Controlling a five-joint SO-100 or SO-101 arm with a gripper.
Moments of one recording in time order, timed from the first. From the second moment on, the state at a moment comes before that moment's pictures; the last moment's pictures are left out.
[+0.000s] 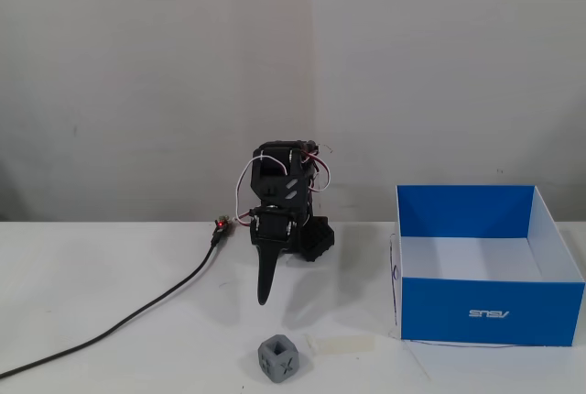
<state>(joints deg) -1.6 189.7 173.1 66.3 -2.1</state>
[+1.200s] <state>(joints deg) -1.6 189.7 173.1 66.3 -2.1</state>
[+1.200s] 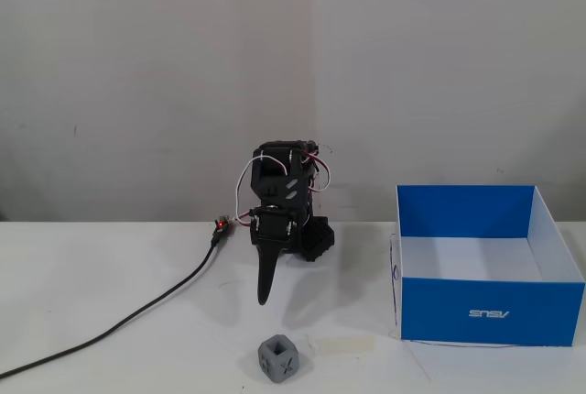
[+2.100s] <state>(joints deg) -2.9 187.5 170.9 62.2 -12.2</state>
